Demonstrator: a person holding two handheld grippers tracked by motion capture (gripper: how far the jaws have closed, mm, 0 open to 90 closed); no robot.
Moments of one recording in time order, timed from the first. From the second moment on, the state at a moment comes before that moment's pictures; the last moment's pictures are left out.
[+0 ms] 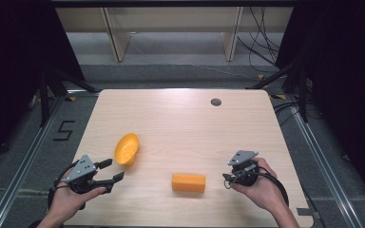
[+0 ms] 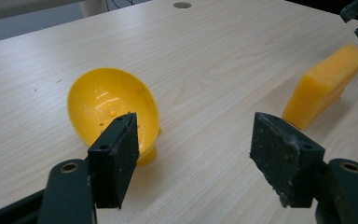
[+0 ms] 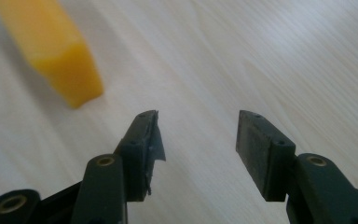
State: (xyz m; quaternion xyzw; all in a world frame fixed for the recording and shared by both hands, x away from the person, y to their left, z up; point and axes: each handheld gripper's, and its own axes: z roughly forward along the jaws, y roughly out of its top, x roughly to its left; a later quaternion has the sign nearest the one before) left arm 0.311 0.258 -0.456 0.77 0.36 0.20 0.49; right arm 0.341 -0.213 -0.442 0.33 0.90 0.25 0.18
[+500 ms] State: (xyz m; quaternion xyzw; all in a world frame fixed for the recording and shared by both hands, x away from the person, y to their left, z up) left arm 0.309 0.255 -0.456 0.78 0.35 0.18 0.49; right arm 0.350 -0.161 -0.416 0.13 0.97 0.21 0.08
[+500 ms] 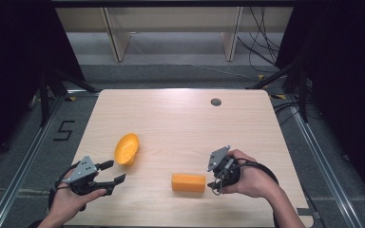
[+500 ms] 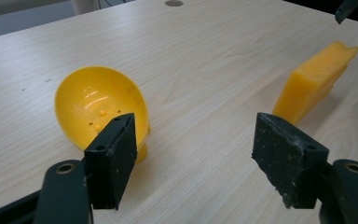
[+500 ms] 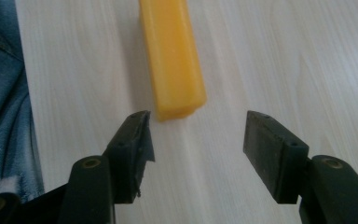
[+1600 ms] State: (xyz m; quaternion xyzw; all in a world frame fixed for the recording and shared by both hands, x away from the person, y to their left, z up) left arm 0.308 0.252 -0.459 0.79 0.34 0.17 0.48; right arm 0.367 -0.101 -0.448 0.03 0.99 0.14 0.03
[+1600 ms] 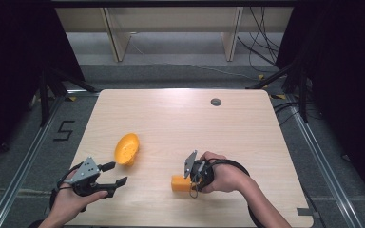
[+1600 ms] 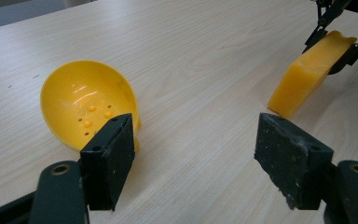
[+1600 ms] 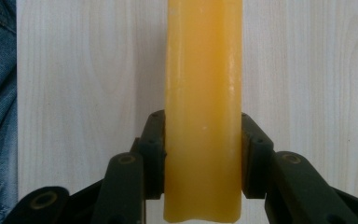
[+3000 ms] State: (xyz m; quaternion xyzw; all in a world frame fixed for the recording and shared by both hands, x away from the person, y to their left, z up) left arm 0.327 0.161 -0.457 0.84 0.14 0.09 0.52; right arm 0.360 -0.081 -0.402 0.02 0.98 0.22 0.03
